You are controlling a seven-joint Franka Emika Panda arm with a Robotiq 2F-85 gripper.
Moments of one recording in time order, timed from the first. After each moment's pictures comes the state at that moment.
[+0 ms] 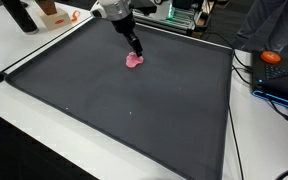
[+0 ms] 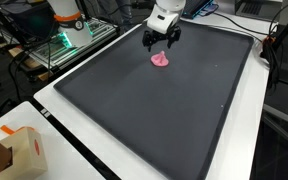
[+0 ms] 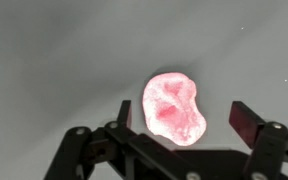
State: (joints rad) arm 0.09 0.32 -0.01 -2.12 0.22 2.20 0.59
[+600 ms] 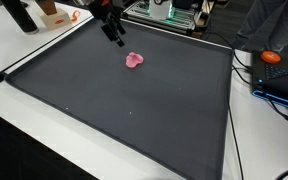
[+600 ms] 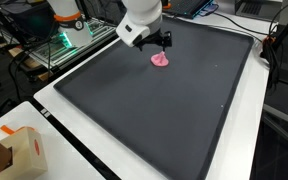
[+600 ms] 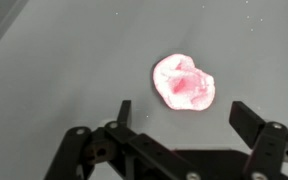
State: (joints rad) arm -0.06 0.27 -0.07 -2.14 0.52 2.09 0.59
